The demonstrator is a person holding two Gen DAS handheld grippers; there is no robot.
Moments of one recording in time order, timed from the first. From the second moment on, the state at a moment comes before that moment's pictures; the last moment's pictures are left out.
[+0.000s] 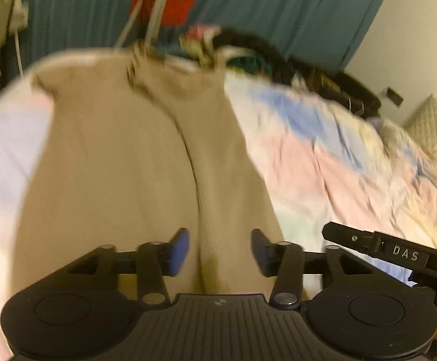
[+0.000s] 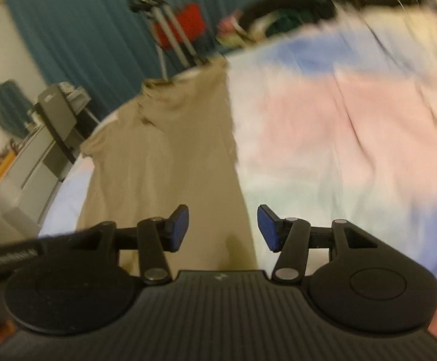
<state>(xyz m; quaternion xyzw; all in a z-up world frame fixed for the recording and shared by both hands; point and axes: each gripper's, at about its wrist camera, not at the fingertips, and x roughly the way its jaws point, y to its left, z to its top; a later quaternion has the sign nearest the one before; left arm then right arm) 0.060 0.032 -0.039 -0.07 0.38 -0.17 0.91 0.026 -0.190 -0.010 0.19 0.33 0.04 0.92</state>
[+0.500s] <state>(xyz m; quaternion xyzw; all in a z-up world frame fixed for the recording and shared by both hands) 0.072 0.127 -0.038 -0.09 0.33 -0.10 0.93 0.233 -0.061 0.013 0.02 0.29 0.17 0.94</state>
